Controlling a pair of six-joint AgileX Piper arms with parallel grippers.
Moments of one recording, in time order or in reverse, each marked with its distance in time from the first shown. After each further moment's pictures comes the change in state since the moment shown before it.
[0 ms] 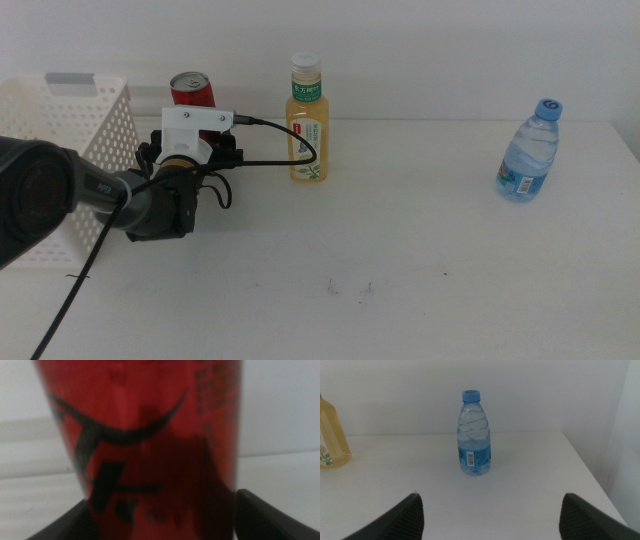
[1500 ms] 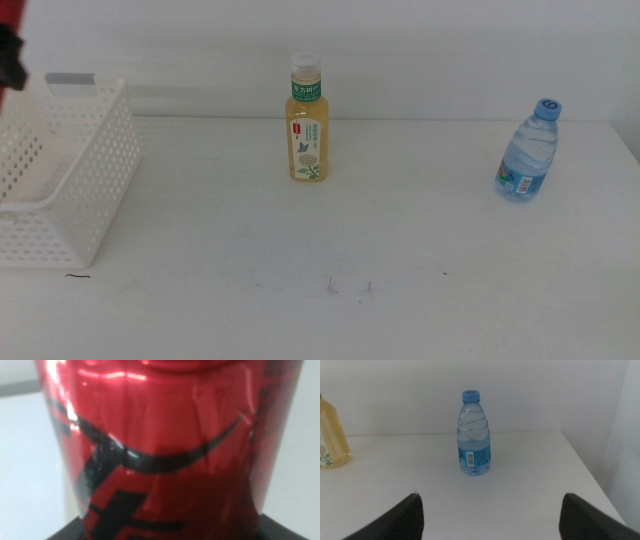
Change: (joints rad) left arm 0.457 -0.604 -0.504 0.121 1.936 0.237; right arm 0.000 0.000 0.000 0.000 0.000 0.000
